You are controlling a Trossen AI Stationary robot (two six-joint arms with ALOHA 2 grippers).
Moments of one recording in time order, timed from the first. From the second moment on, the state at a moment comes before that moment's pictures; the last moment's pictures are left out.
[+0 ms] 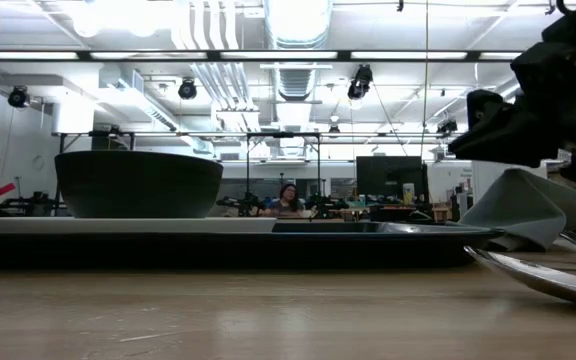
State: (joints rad) left arm -0.88 0.04 0.01 0.03 0.10 -0.07; right arm 0.09 0.77 0.01 0.48 0.13 -0.47
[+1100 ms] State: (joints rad) left arm -0.88 0.04 0.01 0.03 0.10 0.05; right arm 0.09 0.77 0.62 -0.43 0.20 -0.11
